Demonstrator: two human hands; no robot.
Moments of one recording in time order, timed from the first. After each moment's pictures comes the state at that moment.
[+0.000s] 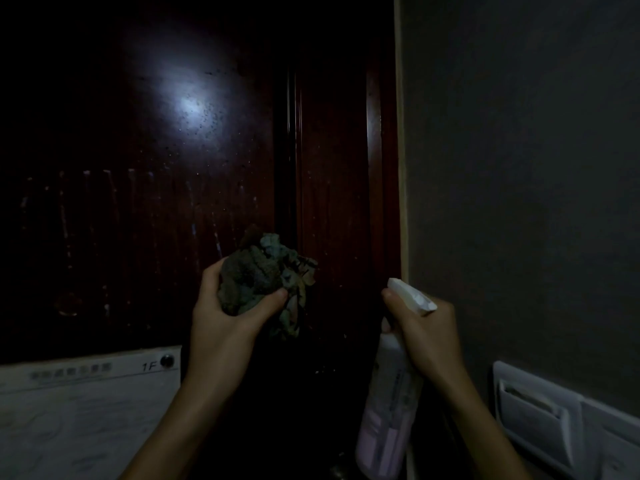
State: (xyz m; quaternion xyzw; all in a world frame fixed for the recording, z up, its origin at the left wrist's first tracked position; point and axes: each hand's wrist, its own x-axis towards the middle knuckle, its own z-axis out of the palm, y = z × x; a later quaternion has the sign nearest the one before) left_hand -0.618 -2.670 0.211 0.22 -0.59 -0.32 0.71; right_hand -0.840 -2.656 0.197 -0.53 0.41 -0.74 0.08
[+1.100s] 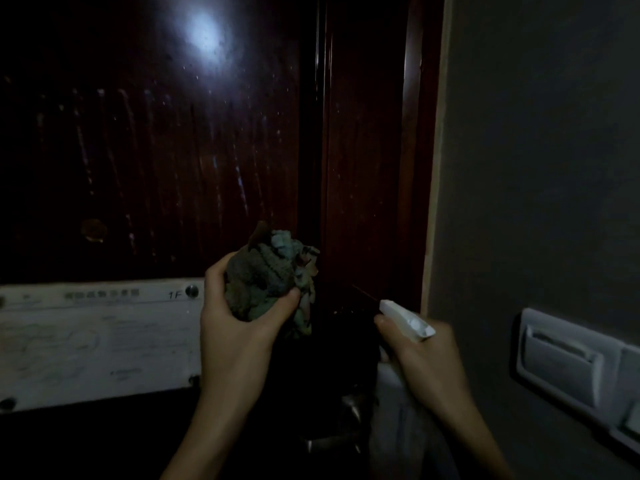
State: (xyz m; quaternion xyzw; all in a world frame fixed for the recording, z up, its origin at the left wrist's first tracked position) left_hand -0.610 -2.654 0.143 0.26 -0.55 -0.29 0.74; right_hand -0.808 -2.644 0.113 -0.53 0.47 -0.68 0.19
